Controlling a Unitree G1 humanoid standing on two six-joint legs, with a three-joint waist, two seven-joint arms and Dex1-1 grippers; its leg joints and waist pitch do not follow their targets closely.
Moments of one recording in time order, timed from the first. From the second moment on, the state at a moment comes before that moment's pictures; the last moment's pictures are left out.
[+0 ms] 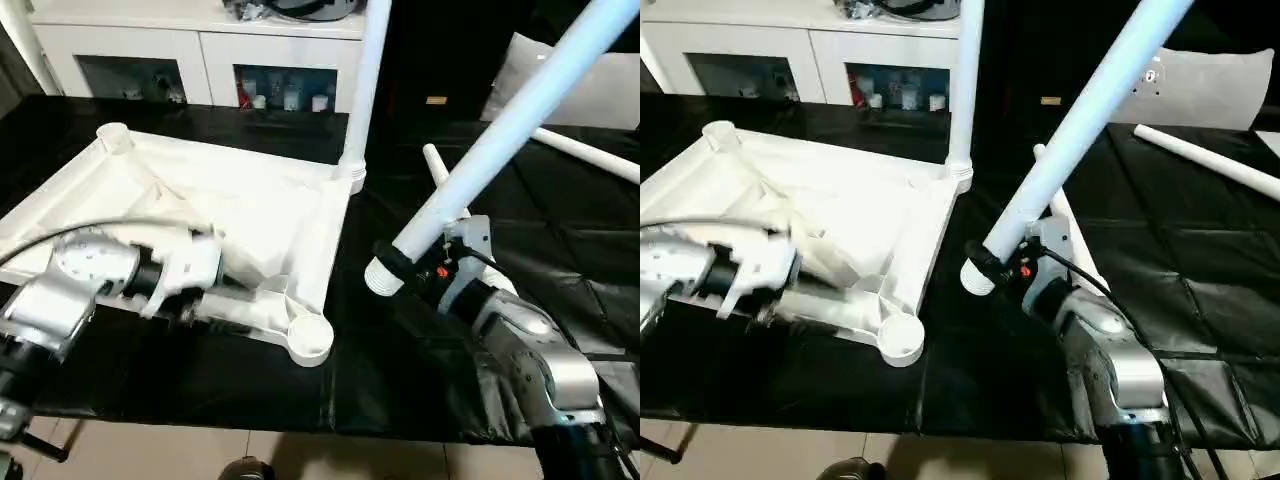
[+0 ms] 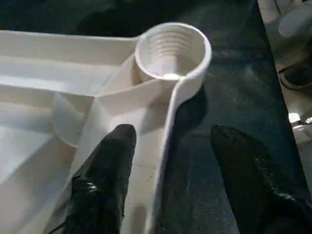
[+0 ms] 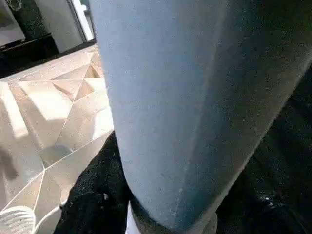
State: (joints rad) left arm -0.48 0.80 -0.34 0.30 -0.17 -0.03 -1.44; right arm -0.22 -0.23 -0.01 0.00 0.36 0.42 0.57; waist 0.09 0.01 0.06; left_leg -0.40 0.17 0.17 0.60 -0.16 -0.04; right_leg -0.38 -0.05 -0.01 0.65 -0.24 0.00
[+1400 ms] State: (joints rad) left arm -0.59 0.42 -0.40 0.46 0.07 0.27 -1.12; right arm -0.28 -0.25 0.01 -0.03 0.35 0.57 0.50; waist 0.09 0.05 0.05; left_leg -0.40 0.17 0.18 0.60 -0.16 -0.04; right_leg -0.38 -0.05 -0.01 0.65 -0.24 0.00
